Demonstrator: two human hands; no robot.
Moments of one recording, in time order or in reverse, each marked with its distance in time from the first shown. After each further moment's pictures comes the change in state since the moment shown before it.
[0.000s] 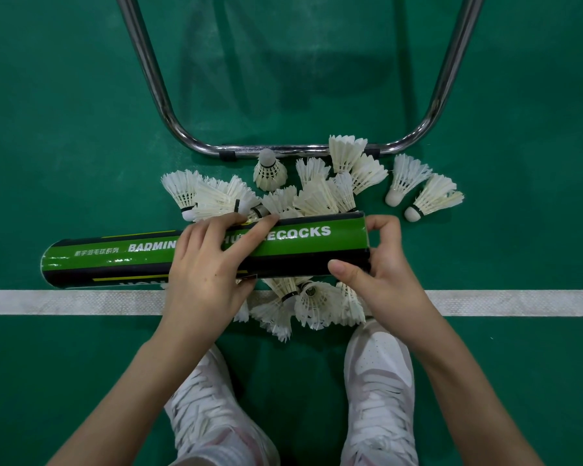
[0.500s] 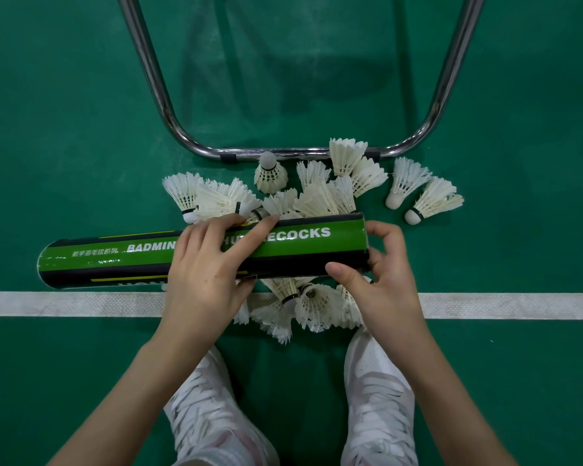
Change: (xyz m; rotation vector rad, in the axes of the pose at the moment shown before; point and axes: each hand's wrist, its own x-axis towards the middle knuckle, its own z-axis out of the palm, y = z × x) left_hand 0.002 0.001 0.000 0.024 0.014 0.000; right_hand -0.006 0.002 0.016 0.035 0.235 0.022
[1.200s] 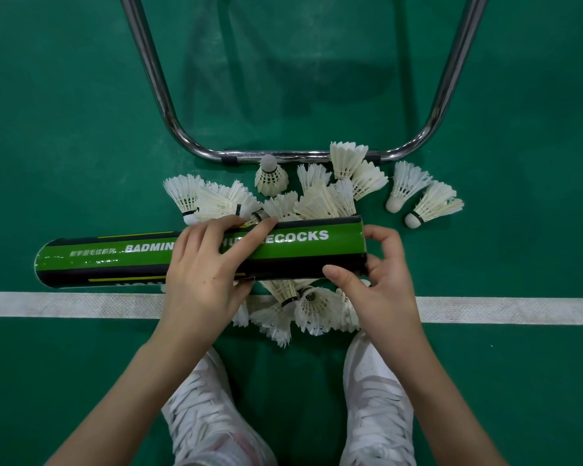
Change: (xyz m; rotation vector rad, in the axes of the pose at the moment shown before) left_hand 0.001 -0.002 -0.002 0.011 0.009 -0.001; right_hand 0.000 0.001 0.003 0.034 0.014 0.012
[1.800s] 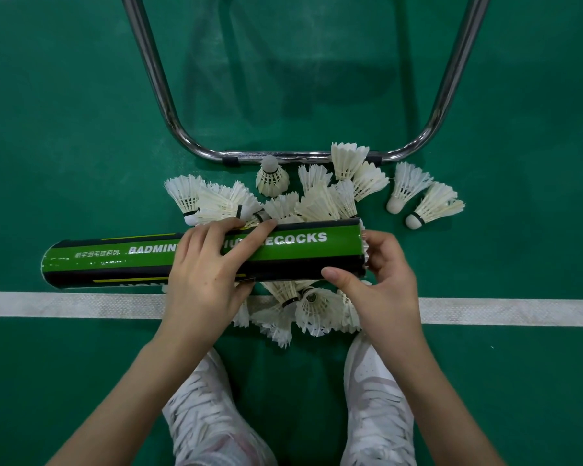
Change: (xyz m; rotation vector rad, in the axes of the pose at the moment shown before) left_hand -0.001 -0.002 0.005 -0.008 -0.012 -0.007; right_hand 0.003 0.002 0.003 -0.022 0.108 -0.007
